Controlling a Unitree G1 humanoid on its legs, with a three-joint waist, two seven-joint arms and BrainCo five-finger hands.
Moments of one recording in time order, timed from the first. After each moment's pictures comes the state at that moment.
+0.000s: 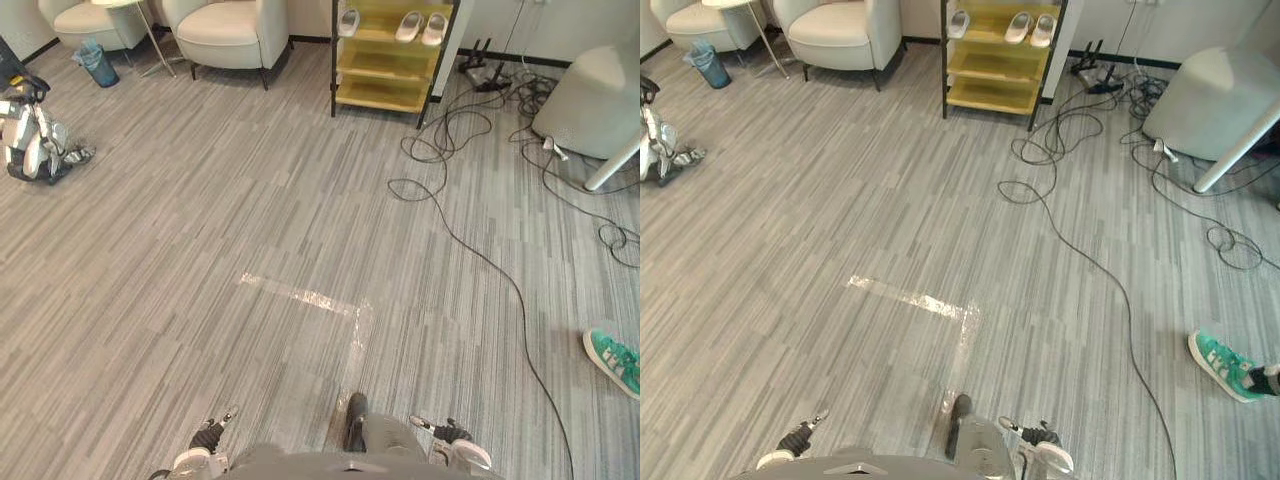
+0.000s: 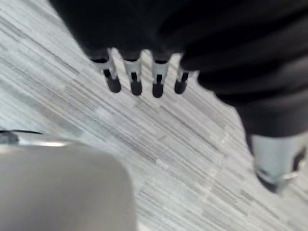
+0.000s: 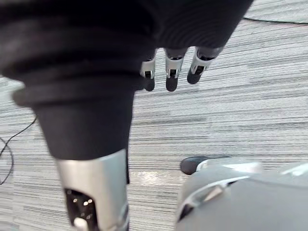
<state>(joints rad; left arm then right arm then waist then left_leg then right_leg) 0.10 0.04 0.20 1.06 -0.08 -0.01 0.05 0.05 -0.12 -0.35 1.04 0.09 0.00 -0.11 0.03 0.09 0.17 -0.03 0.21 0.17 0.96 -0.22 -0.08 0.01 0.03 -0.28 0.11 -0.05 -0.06</state>
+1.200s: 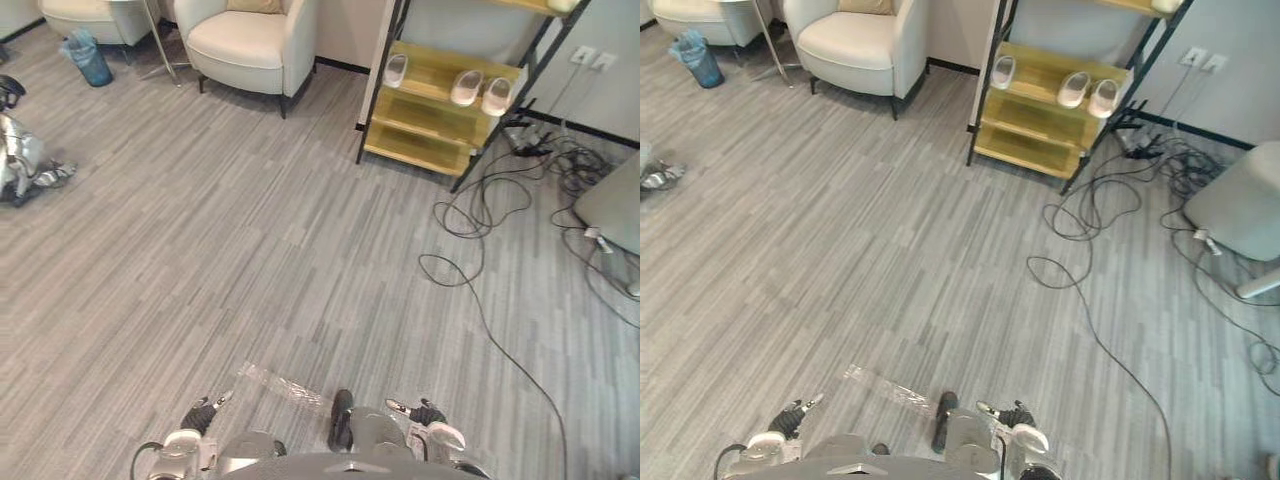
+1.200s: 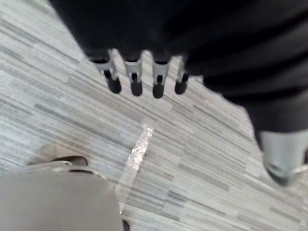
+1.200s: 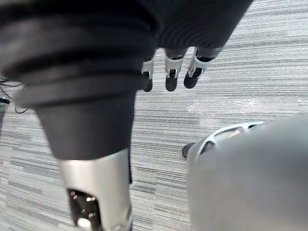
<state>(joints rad) 0.05 0.11 0.02 1.04 -0.07 -0.02 0.04 -0.03 -0.09 -0.30 1.07 0.13 0.00 -0.11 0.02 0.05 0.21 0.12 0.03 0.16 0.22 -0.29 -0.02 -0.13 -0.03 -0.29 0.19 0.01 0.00</state>
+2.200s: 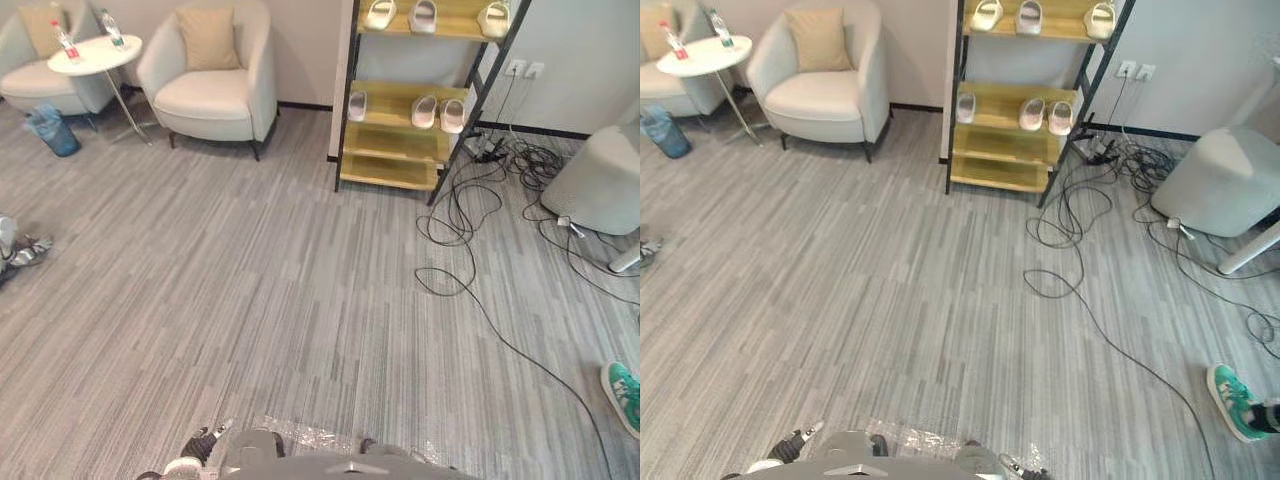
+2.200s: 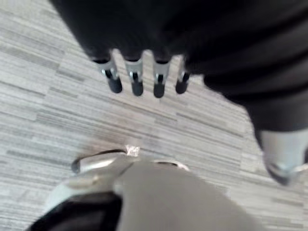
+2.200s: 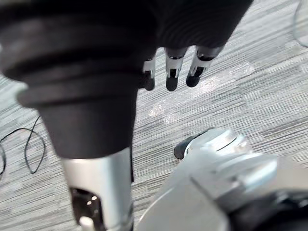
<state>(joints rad) 0.11 0.11 0.04 1.08 -0.02 -0.01 0.04 0.13 -0.08 -0.43 1.08 0.17 0.02 -0.14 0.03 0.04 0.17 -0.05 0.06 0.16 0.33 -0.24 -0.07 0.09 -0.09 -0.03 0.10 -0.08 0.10</state>
